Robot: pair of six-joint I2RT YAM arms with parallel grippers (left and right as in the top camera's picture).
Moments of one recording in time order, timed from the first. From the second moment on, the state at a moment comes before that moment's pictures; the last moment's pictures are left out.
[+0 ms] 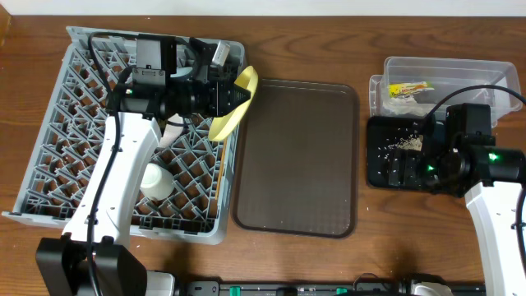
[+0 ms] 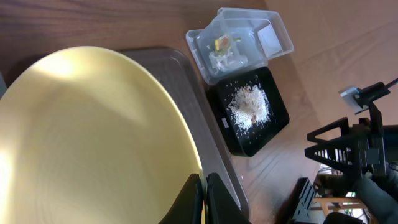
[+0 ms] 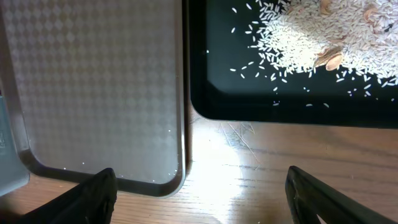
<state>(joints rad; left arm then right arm) -0.10 1.57 1.37 -0.71 0.86 -0.09 -0.07 1.23 1.08 -1.16 -0.23 0.10</state>
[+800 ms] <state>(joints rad) 0.06 1.57 1.37 -0.71 0.84 -0.21 -0.07 1.23 1.08 -1.17 -0.23 0.11</state>
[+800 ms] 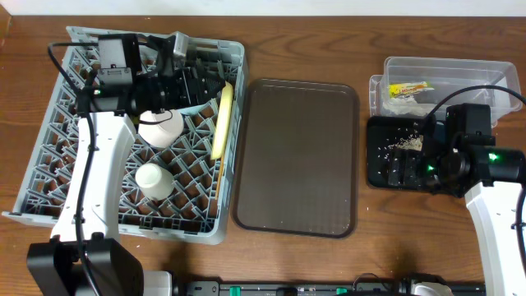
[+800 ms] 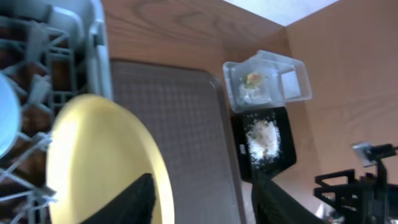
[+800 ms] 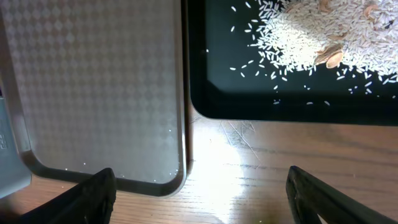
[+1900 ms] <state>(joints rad) 0.04 1.39 1.27 -1.24 -0.01 -0.25 -0.06 1.24 1.07 -1.01 -0.13 0.18</state>
